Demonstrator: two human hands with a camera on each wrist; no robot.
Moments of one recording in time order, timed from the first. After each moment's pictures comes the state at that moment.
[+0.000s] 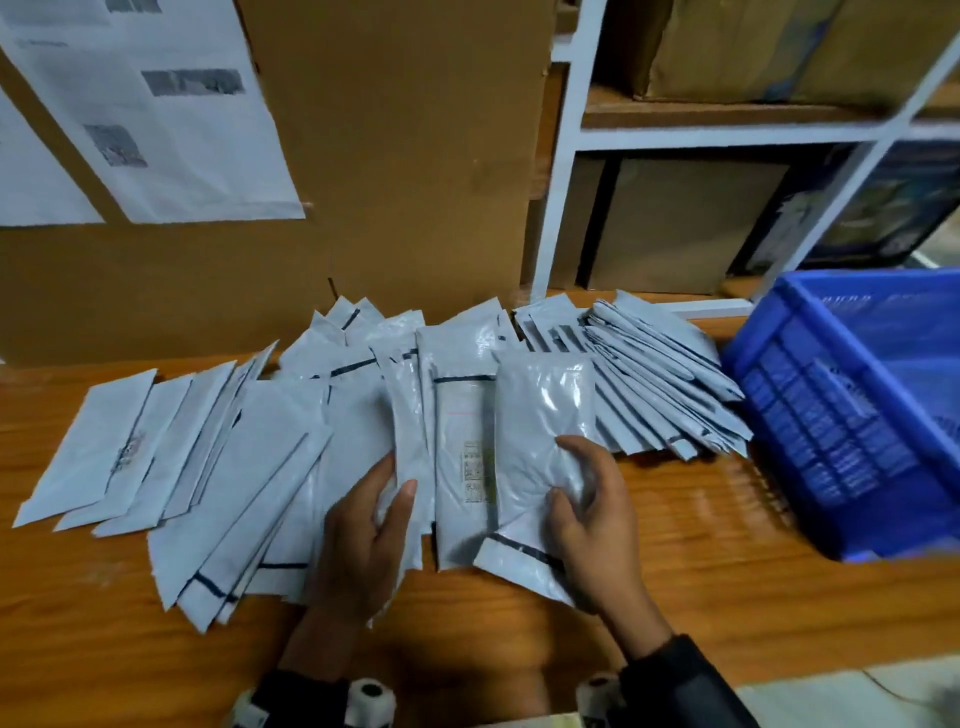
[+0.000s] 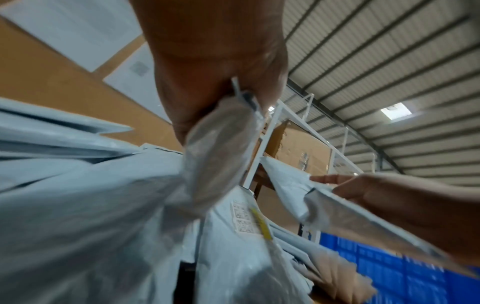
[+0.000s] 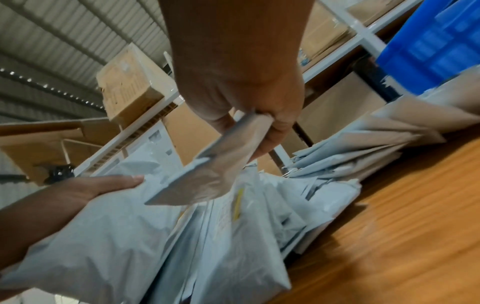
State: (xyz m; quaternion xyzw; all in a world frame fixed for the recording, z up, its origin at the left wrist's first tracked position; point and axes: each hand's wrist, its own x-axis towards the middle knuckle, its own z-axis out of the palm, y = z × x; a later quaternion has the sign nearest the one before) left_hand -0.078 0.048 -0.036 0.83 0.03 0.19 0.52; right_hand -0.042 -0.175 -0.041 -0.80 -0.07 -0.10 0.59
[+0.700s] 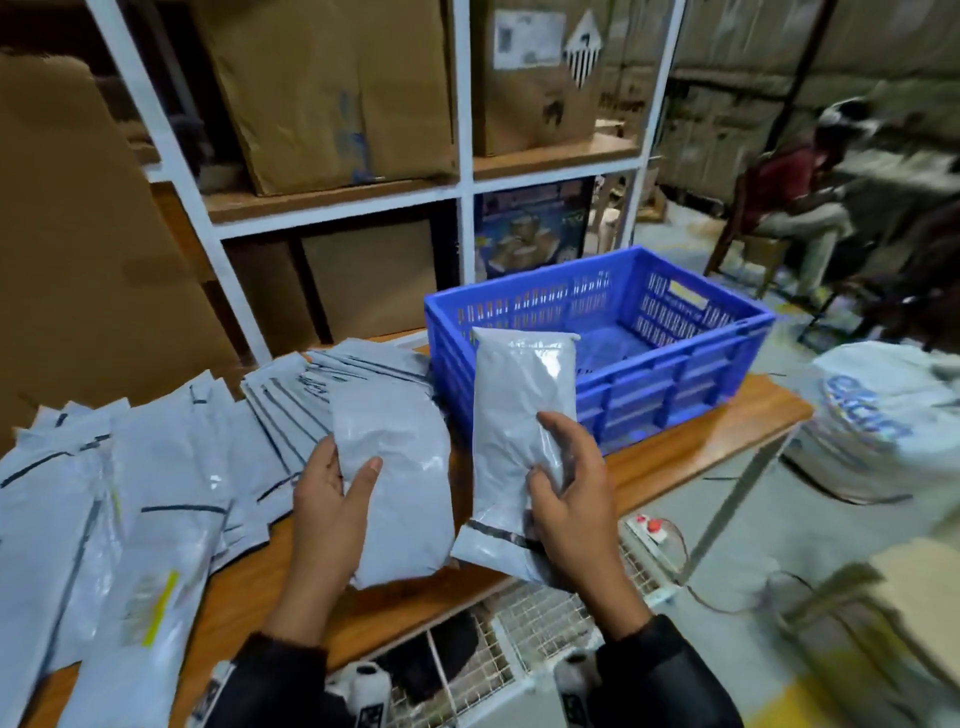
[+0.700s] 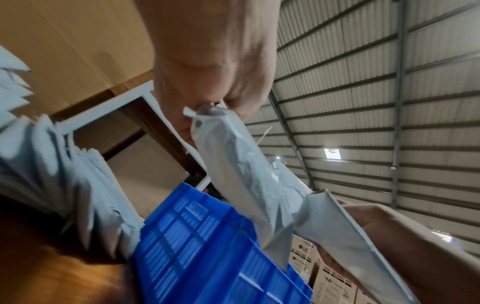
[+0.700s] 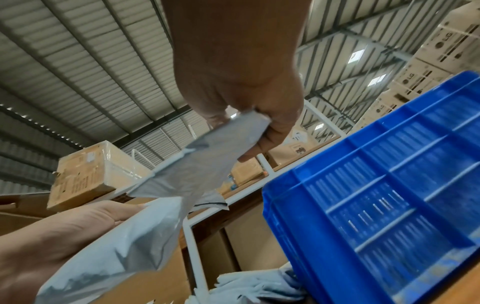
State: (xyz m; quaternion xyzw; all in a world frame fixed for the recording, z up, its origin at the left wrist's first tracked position) left_hand -0.104 -0.282 0.028 0.74 -0.01 0.12 0.66; right_hand -0.149 -0.499 0.018 -0.75 0.00 -0.29 0.60
